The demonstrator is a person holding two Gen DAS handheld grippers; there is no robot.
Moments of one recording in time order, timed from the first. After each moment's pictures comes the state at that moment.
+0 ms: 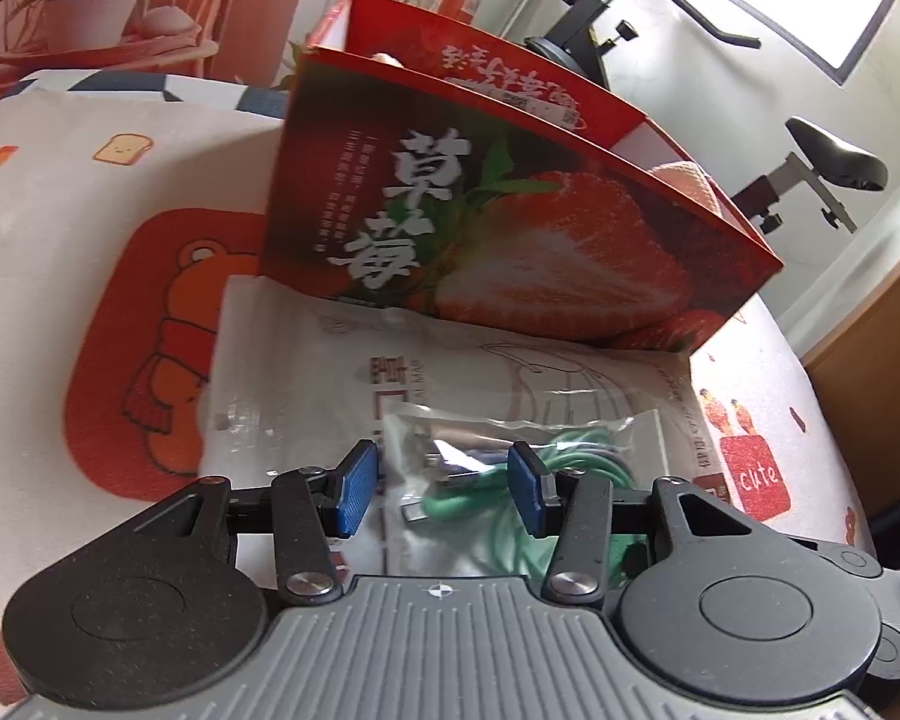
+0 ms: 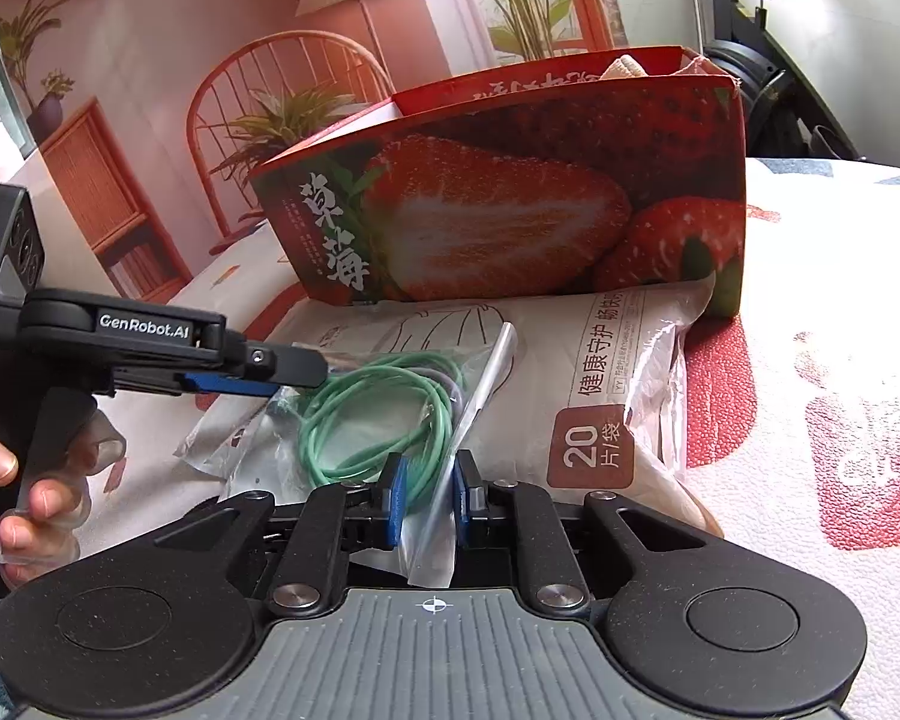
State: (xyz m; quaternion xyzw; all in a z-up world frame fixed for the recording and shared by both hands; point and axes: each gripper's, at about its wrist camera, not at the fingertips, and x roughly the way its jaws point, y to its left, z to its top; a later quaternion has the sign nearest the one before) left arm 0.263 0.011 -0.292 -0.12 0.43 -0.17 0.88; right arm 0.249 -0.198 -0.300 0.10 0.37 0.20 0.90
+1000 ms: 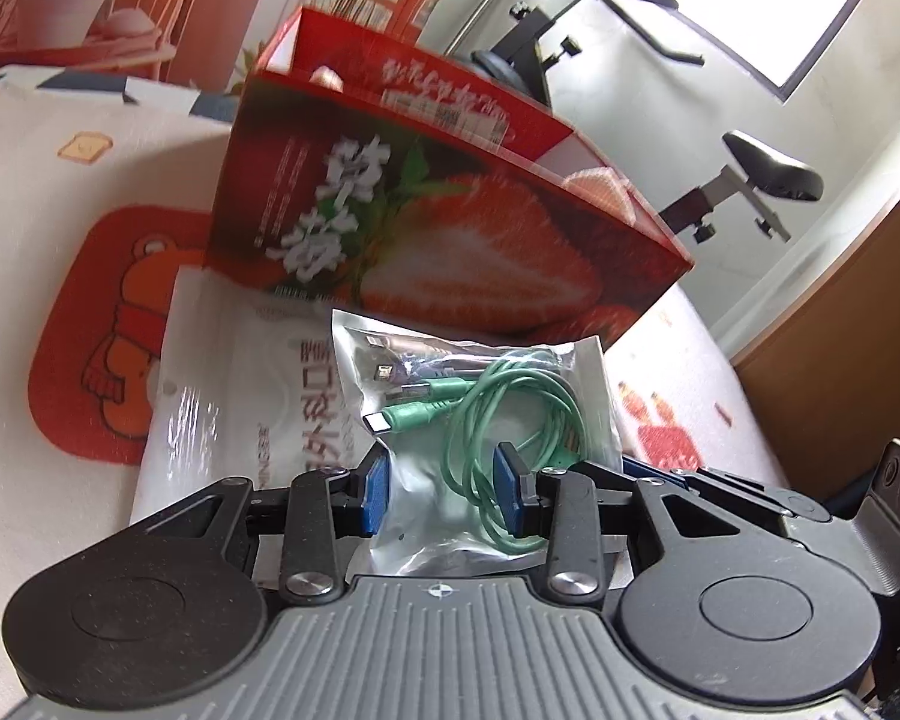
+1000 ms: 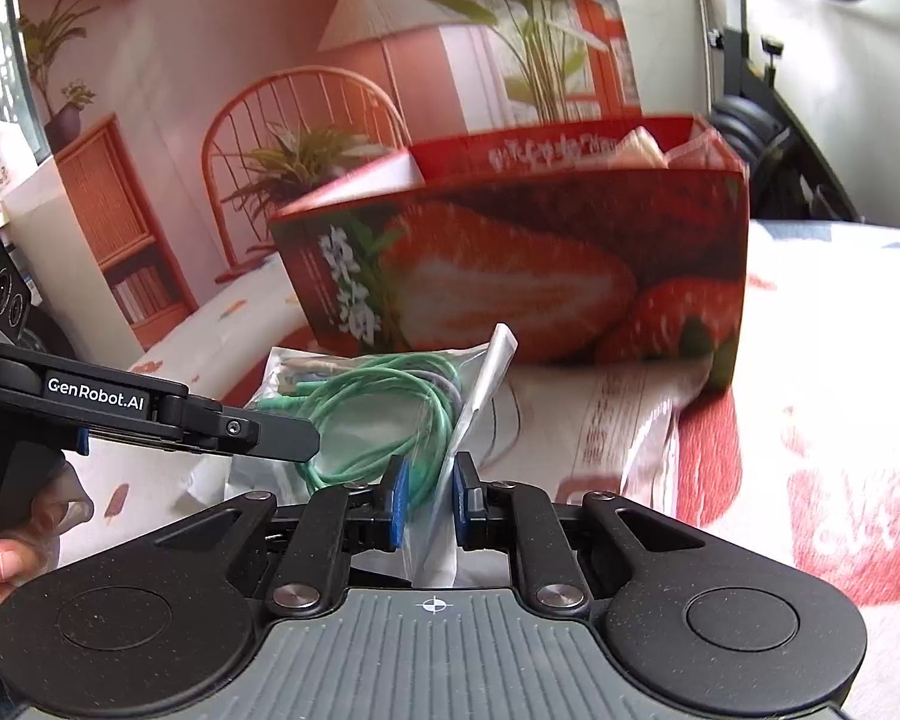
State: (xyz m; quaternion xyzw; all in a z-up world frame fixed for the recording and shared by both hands) left arm 0.233 0.018 -0.276 -0.16 0.40 -0.22 0.87; right arm 0.246 -0.195 -0.275 0.07 0.32 0.20 0.92
